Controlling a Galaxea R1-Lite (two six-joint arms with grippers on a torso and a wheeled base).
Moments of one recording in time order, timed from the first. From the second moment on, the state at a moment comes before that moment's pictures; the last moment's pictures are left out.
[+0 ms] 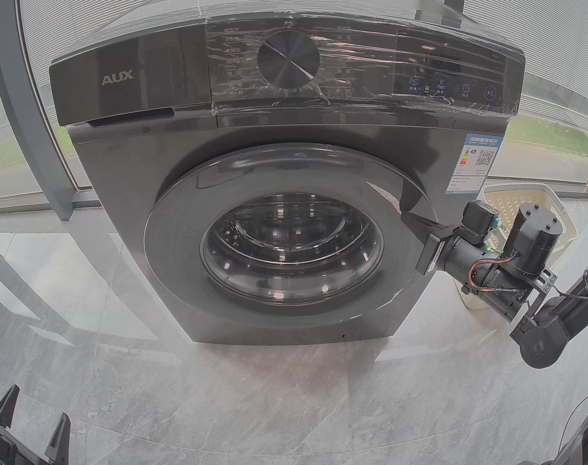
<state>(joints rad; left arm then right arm) 0.00 0.02 -0.02 0.00 -0.03 0.02 0.44 1.85 -0.60 -1.37 0.04 0.16</state>
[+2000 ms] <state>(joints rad) -0.01 0.02 -0.02 0.00 -0.02 0.02 0.28 0.97 -0.02 -0.95 0.12 0.04</state>
